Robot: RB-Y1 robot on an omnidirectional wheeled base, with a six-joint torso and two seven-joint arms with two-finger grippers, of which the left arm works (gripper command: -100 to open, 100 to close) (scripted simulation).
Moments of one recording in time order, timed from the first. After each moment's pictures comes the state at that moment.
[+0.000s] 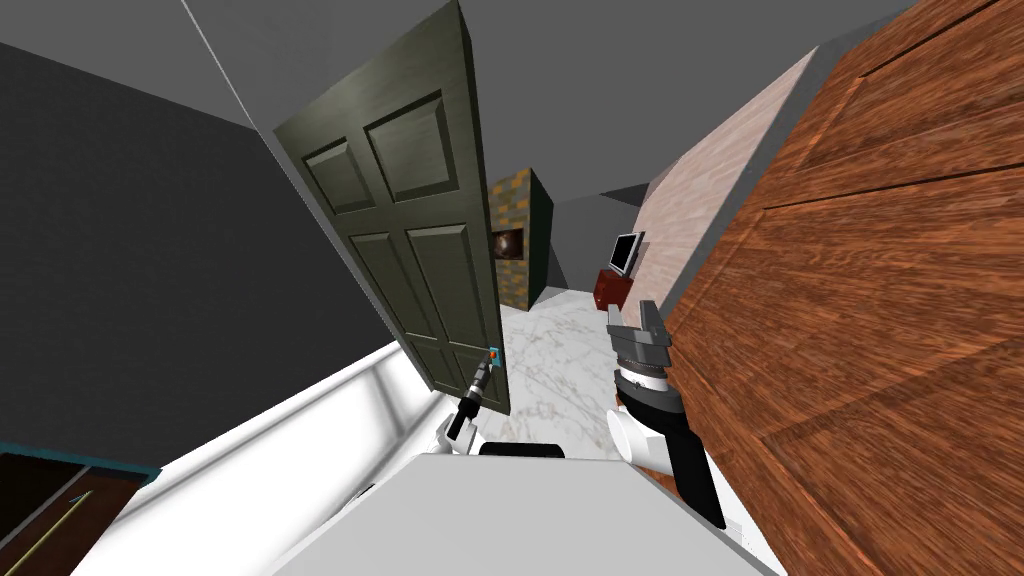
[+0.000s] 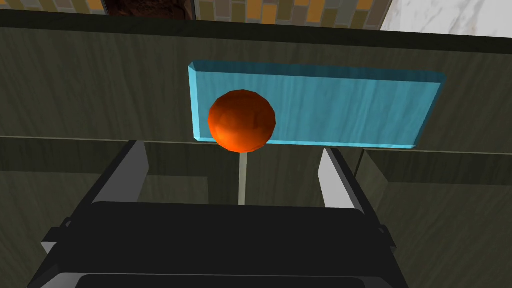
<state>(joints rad) -0.14 0.09 -0.16 -0.65 -0.06 -0.82 0.14</state>
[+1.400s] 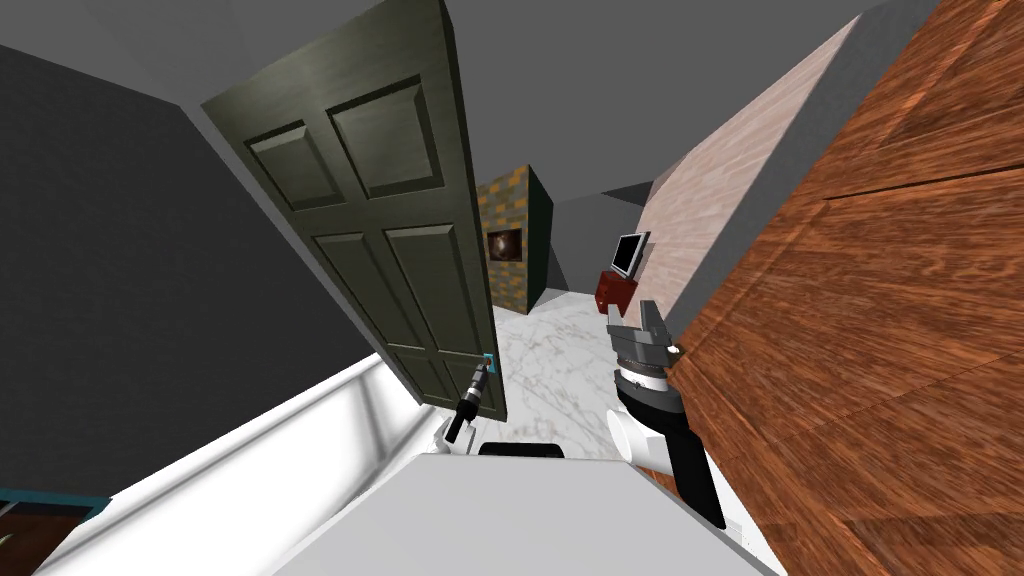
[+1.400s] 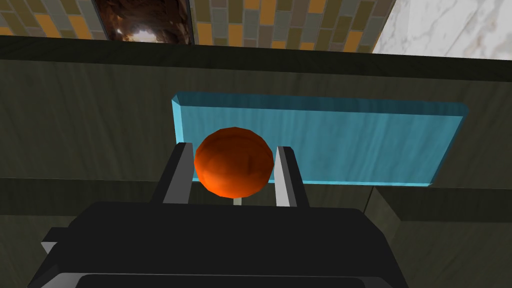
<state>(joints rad) -0.13 0.08 -0.13 -0.64 -0.05 -0.82 0.13</state>
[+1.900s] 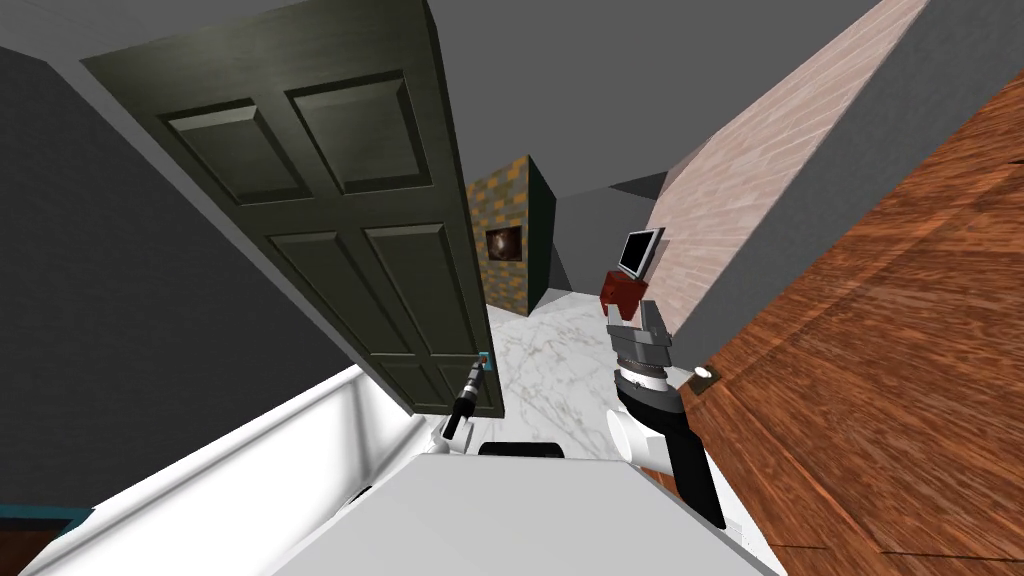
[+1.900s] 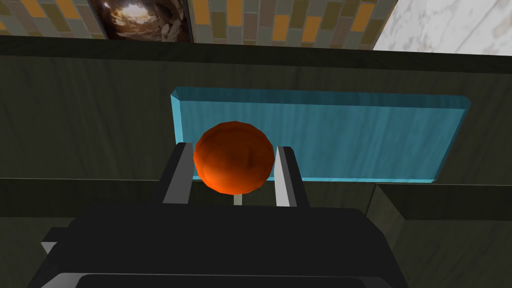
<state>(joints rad) -0.15 0.09 -0.07 -0.62 -0.02 -0.82 0.10</state>
